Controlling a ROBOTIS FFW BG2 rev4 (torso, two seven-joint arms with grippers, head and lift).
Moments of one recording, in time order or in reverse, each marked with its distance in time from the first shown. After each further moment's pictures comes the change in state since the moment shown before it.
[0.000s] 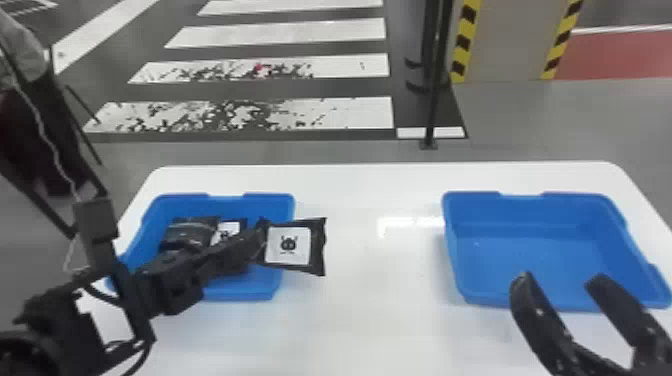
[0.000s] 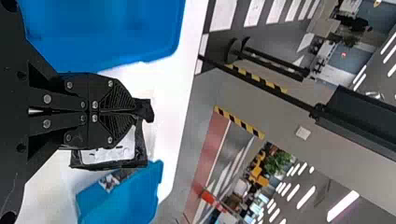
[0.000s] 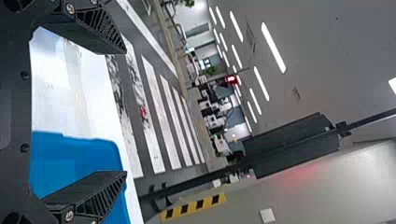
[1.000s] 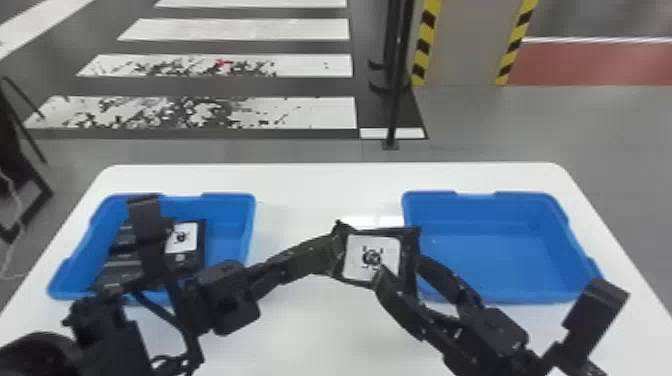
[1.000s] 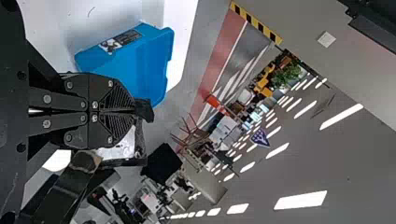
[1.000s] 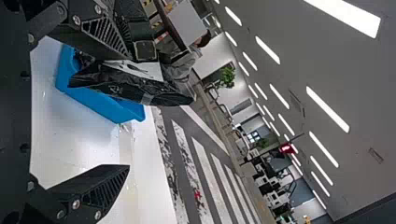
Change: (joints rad) left arm -0.018 -0.016 -0.260 -0.024 0.211 0.002 -0.002; right arm -0.293 -0.006 0.022 0.152 -0.090 0.379 0.237
